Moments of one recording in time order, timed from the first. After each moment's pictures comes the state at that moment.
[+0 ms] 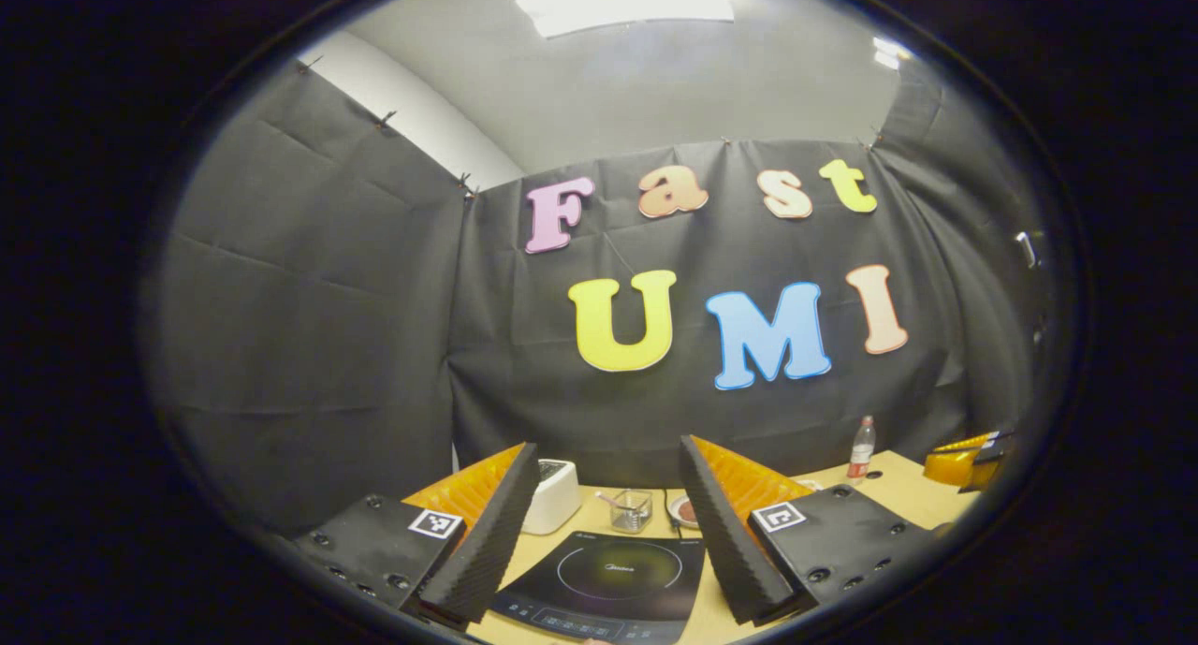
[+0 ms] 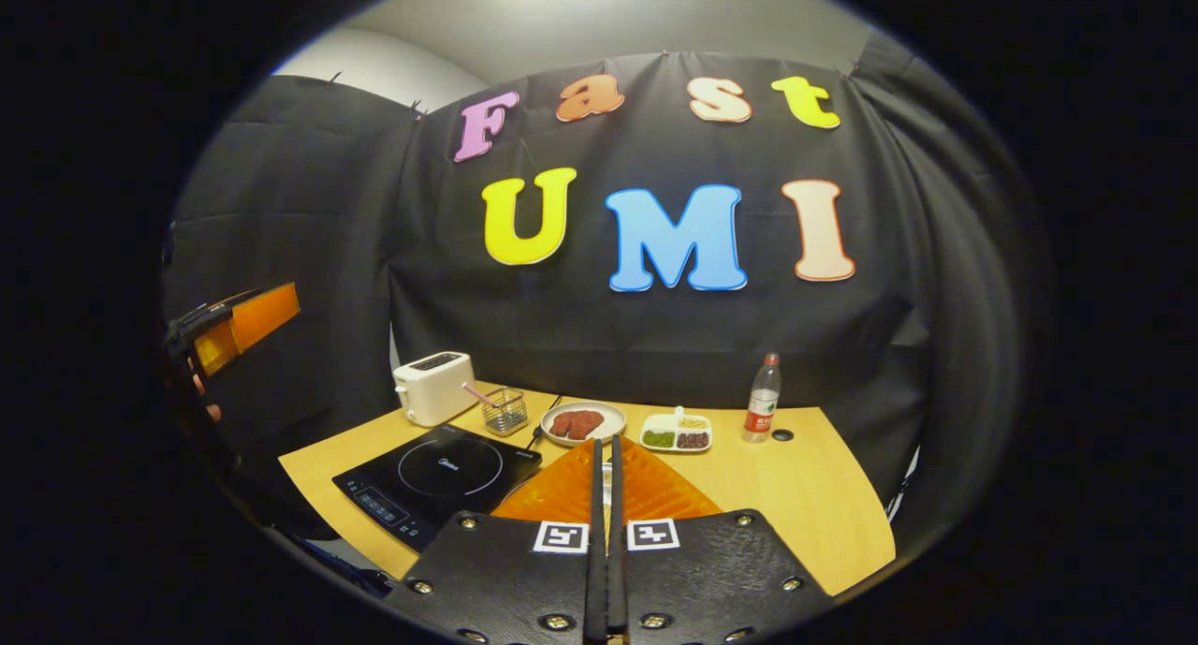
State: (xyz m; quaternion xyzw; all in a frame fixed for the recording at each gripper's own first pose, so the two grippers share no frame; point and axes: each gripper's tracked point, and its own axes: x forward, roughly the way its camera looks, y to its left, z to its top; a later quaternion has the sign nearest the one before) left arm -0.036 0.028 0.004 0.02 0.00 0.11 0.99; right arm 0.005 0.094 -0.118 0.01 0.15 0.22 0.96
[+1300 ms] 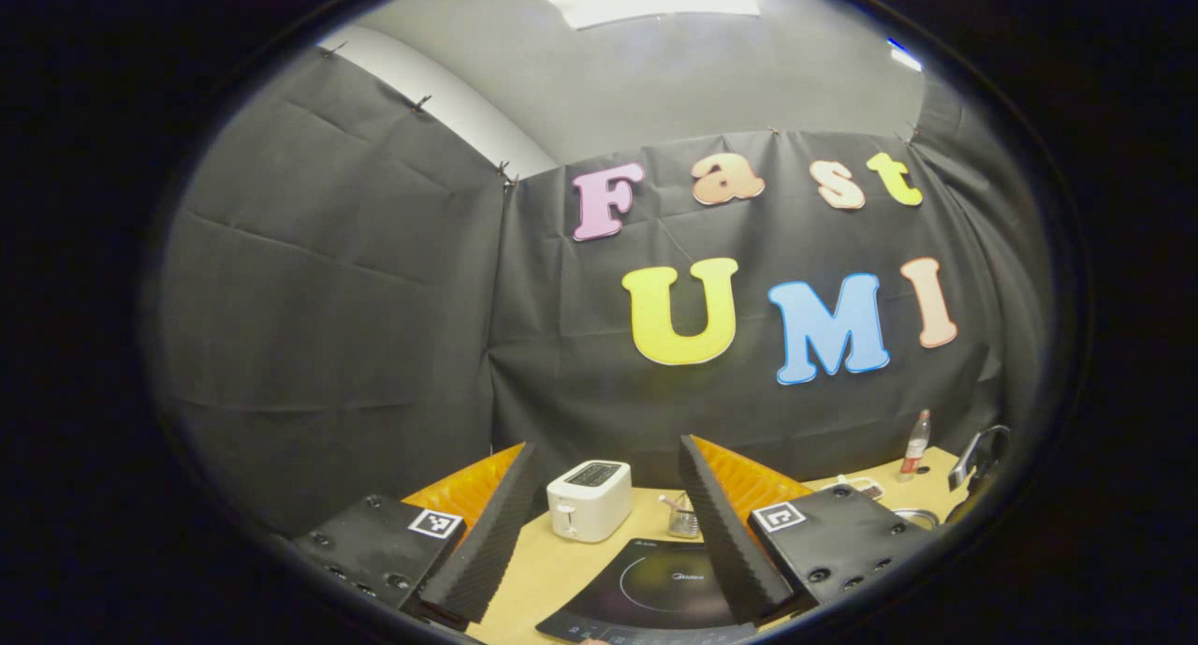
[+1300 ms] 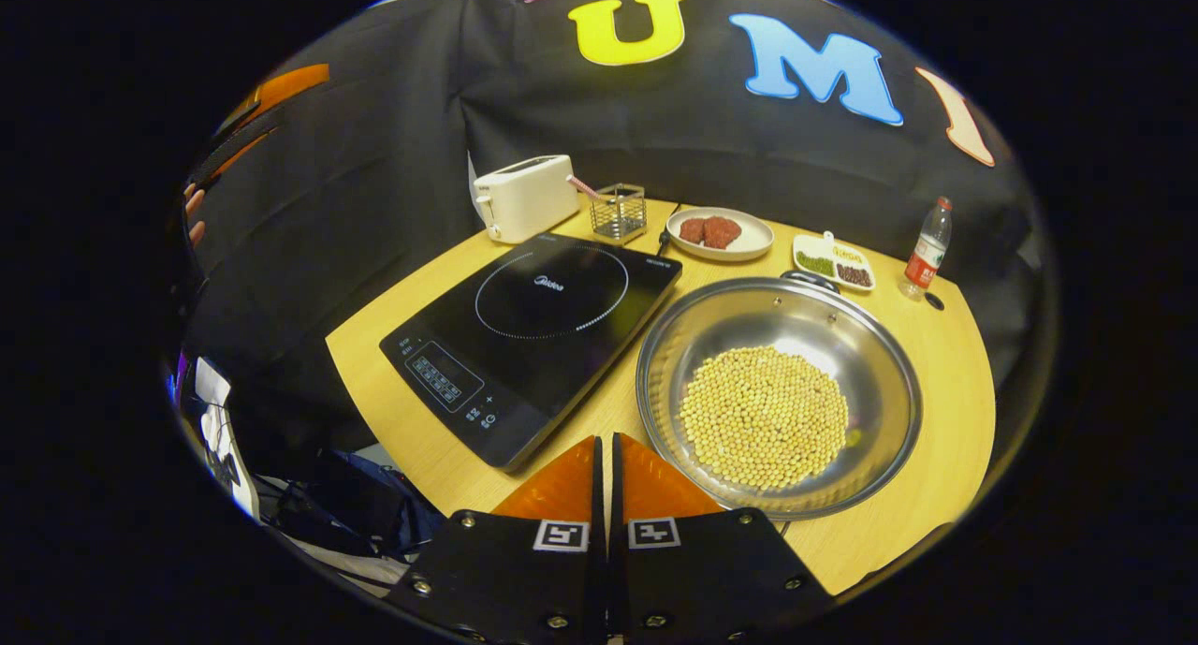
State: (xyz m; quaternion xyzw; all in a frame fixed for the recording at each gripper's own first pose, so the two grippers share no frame) left arm -0.003 0.138 -0.026 0.01 0.01 0.16 0.99; right arm -0.062 0.223 -0.305 -0.06 0.42 0.34 0.84
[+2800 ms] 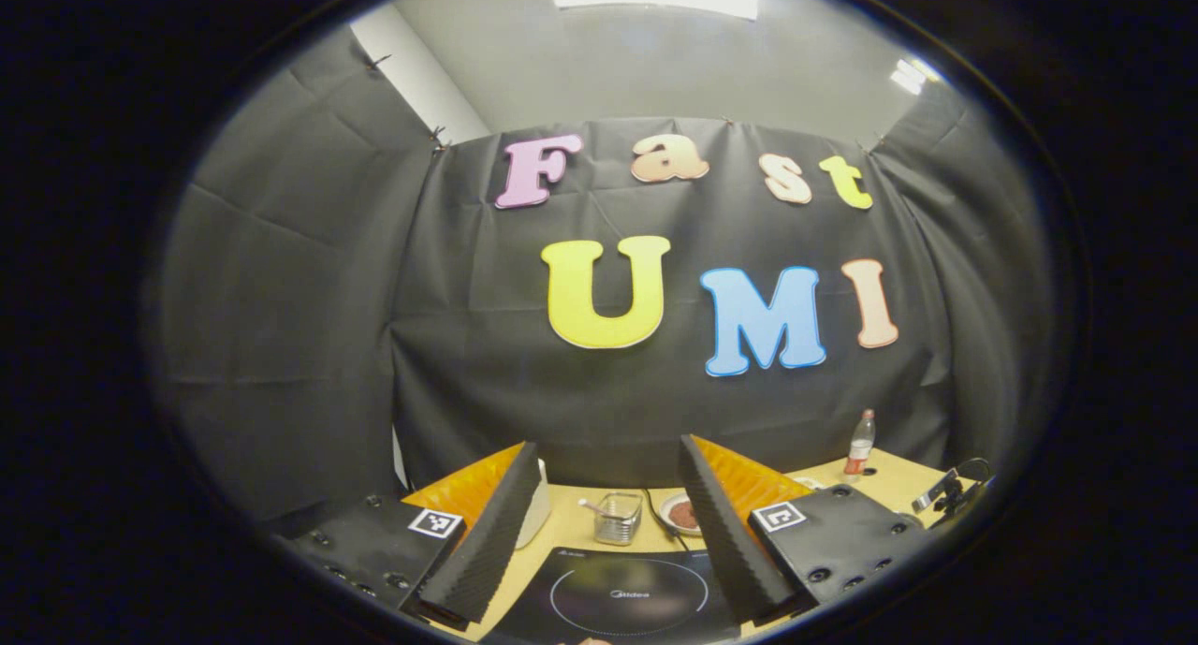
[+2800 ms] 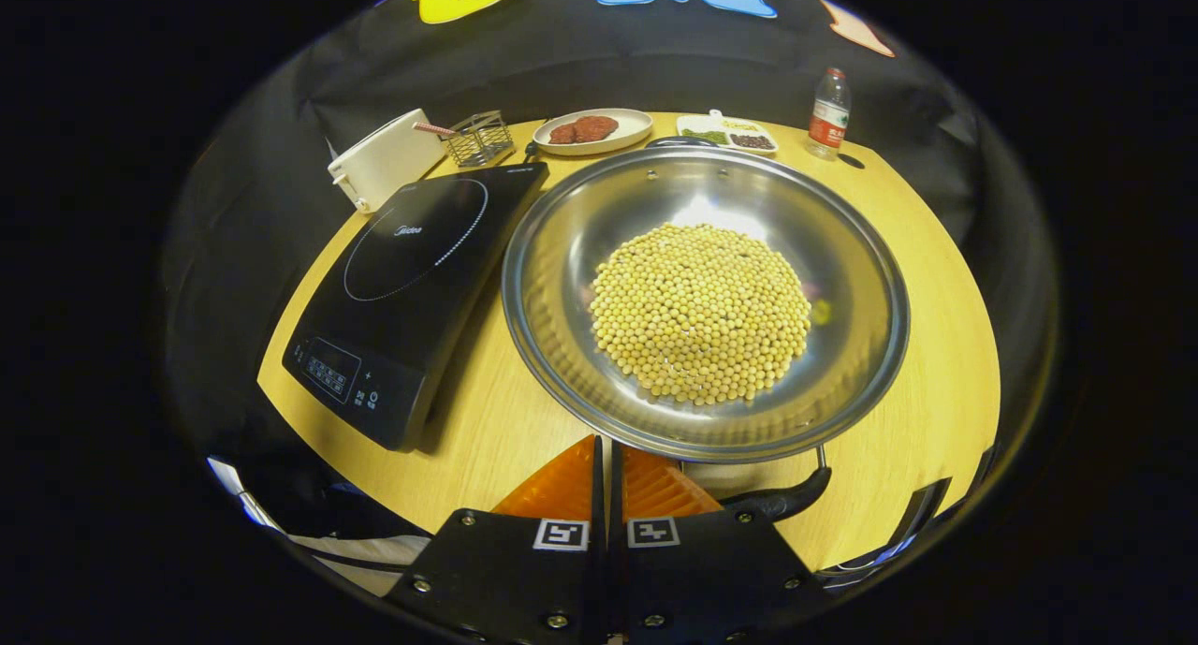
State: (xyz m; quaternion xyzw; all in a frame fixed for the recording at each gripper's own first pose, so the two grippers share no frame) left arm 0.092 0.093 -0.064 -0.02 0.02 0.02 1.00; right arm -0.058 0.156 -0.363 -0.01 0.54 0.17 0.82
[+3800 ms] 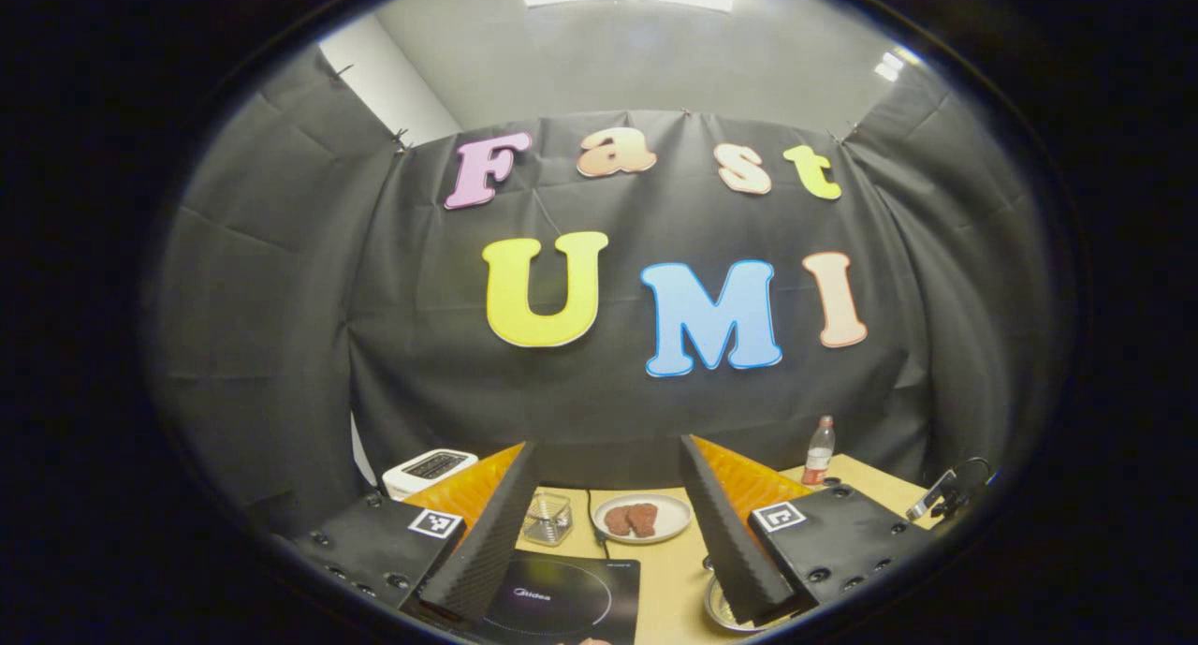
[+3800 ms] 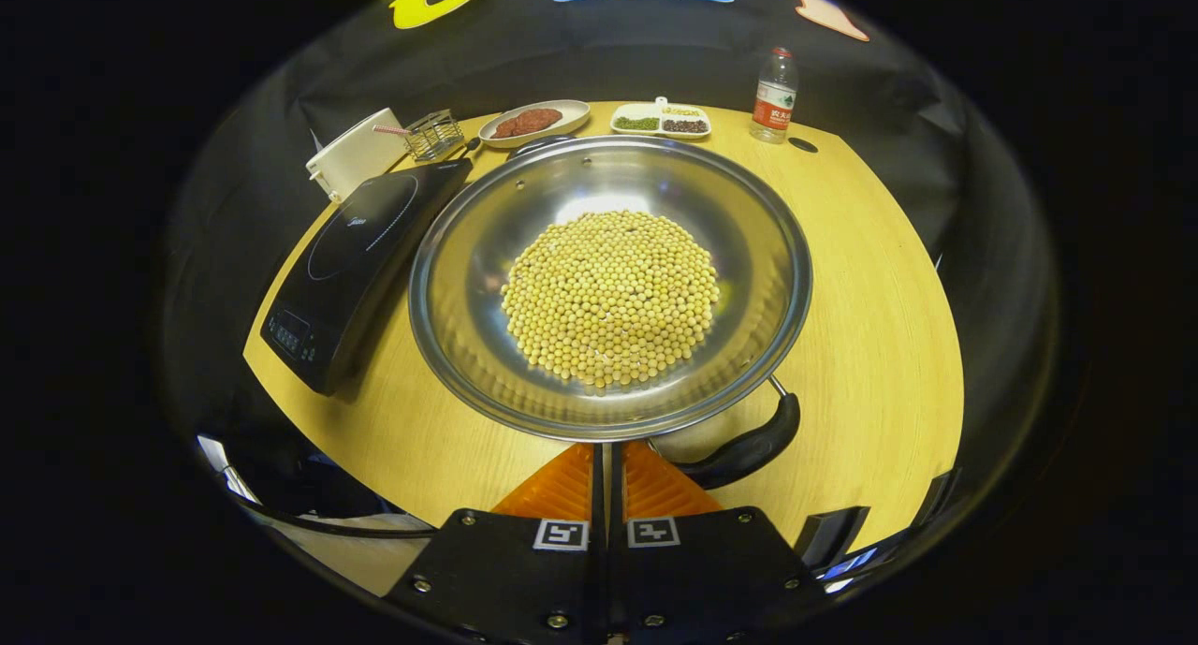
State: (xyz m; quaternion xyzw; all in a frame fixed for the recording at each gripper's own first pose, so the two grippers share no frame) left arm 0.115 -0.043 -0.052 -0.02 0.03 0.00 1.00; right arm -0.043 0.039 -0.366 -0.03 0.56 0.17 0.81
